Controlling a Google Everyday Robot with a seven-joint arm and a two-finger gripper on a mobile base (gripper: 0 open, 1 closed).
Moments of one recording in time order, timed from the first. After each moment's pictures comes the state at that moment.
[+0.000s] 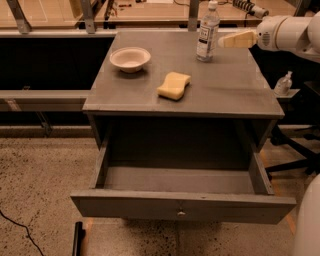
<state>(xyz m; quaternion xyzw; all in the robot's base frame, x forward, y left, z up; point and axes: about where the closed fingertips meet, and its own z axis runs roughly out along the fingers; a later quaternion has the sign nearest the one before) 0.822 -0.272 0.979 -0.25 0.74 0.11 0.61</state>
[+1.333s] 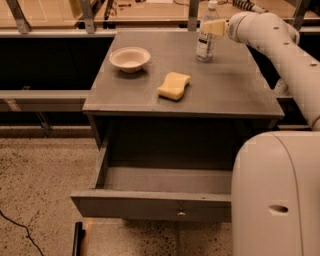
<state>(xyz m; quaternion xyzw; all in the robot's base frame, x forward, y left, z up) 0.928 -0.251 0.970 -0.11 0.75 0.03 0.65</state>
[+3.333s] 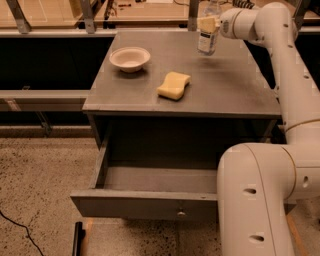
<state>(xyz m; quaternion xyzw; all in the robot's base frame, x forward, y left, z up) 0.925 -0.188 0.975 -0.21 0.73 0.16 0.63</state>
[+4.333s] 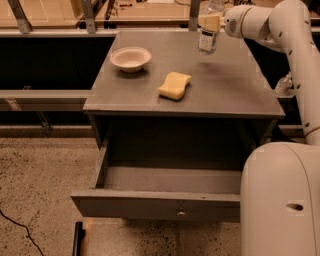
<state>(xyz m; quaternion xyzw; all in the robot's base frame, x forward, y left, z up) 0.884 -0.184 0.998 -0.25 0.70 0.19 0.64</state>
